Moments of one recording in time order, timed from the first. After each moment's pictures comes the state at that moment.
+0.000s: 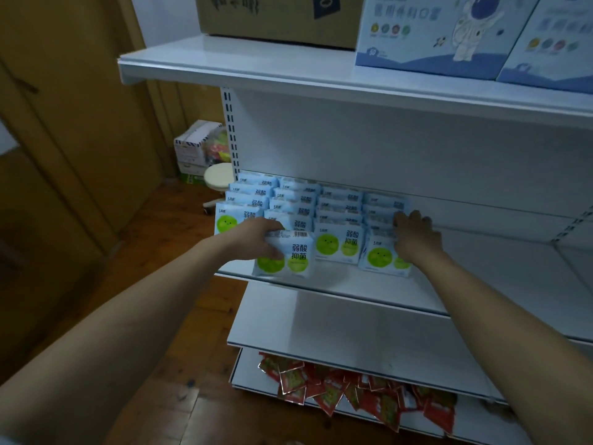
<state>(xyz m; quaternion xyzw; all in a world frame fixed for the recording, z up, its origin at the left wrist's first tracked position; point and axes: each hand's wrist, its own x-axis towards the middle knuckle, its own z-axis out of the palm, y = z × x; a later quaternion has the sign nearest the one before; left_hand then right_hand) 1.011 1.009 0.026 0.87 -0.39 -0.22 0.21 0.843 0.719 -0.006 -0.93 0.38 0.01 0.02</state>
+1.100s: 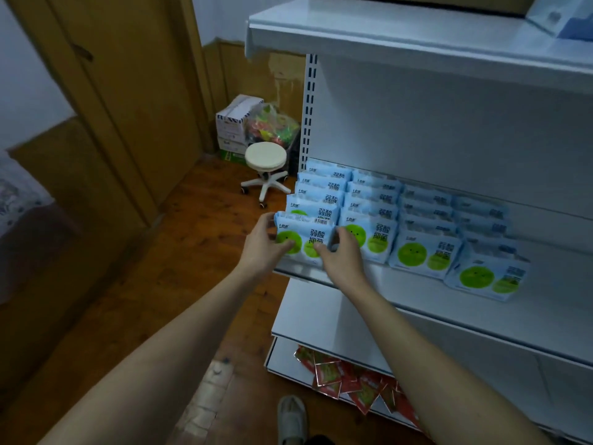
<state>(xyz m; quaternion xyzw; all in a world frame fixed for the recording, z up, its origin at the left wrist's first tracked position) 1.076 1.106 -0.054 0.81 -0.16 -0.14 0.54 0.992 0.967 -0.066 -0.81 0.28 -0.16 0.49</state>
